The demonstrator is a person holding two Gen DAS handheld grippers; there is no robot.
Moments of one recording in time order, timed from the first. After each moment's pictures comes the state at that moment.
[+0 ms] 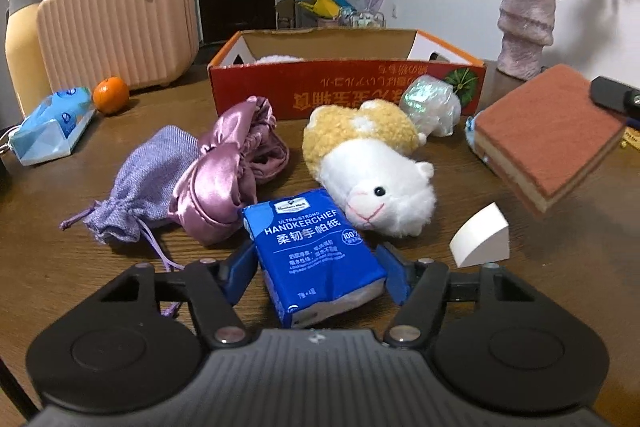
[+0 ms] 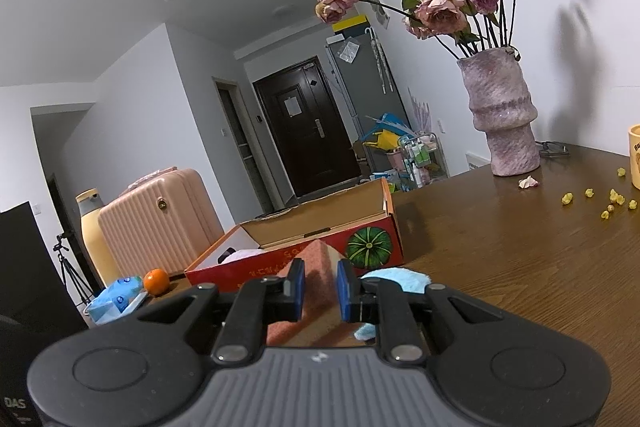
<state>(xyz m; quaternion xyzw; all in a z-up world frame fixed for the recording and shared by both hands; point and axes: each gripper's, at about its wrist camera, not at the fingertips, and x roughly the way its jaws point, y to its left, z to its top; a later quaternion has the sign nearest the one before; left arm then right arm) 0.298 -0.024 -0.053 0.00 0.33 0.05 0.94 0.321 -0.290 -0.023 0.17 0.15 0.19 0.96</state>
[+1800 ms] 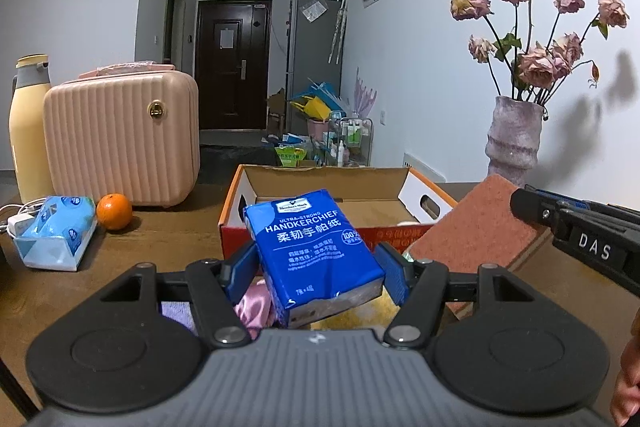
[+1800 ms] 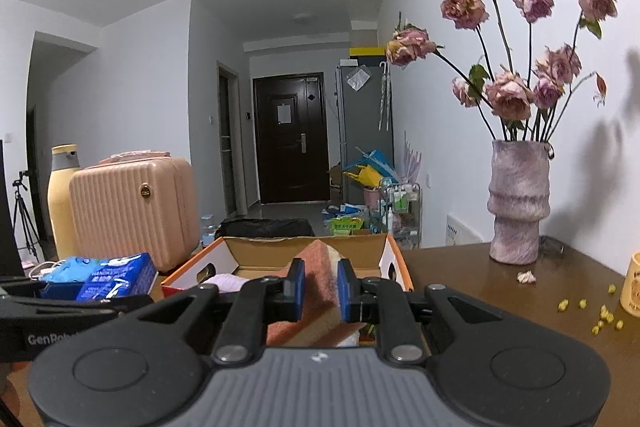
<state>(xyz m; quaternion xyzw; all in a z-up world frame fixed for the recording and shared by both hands) 0.311 0.001 0.031 -0.03 0.18 0.03 0.98 0.345 -0.205 0.027 0.02 0.10 0.14 0.98</state>
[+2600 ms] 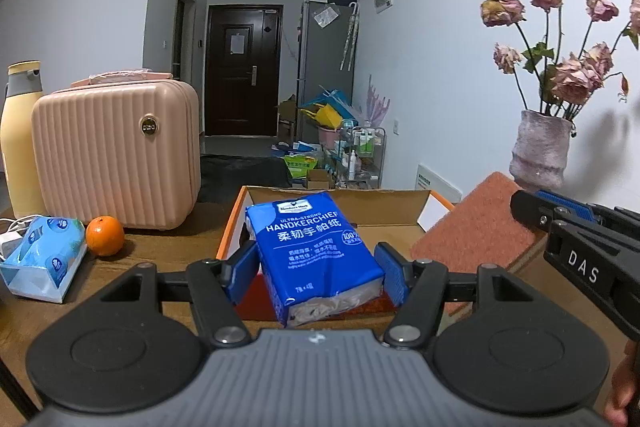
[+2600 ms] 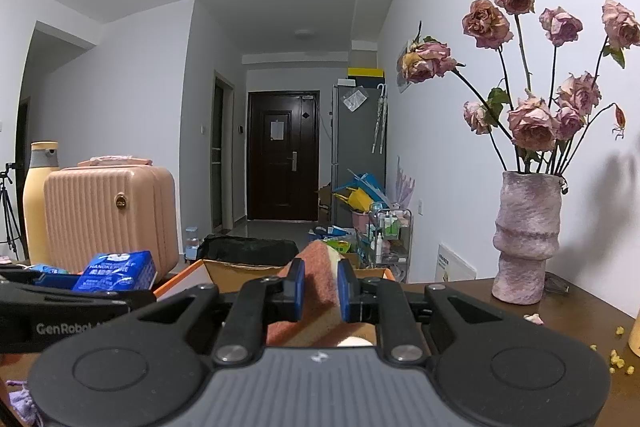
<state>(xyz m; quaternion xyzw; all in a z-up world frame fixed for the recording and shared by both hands) 0.372 0.010 0.035 -0.03 0.17 0.05 0.98 0.397 -0.177 0.026 -0.01 0.07 0.13 0.99</state>
